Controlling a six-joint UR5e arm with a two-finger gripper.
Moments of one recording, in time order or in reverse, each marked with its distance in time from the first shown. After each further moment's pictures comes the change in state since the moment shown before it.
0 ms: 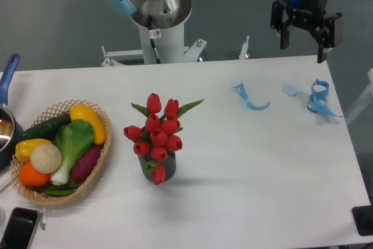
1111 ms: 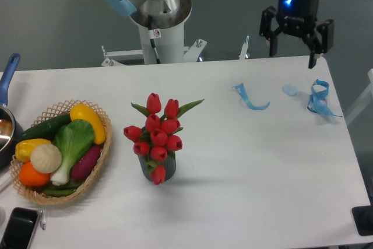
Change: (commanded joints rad) arm -0.014 0.038 -0.142 0.061 -0.071 -0.218
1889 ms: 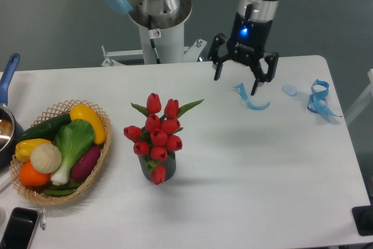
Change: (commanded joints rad) arm -0.086 -0.037 -0.118 0.008 -0.348 -0.238
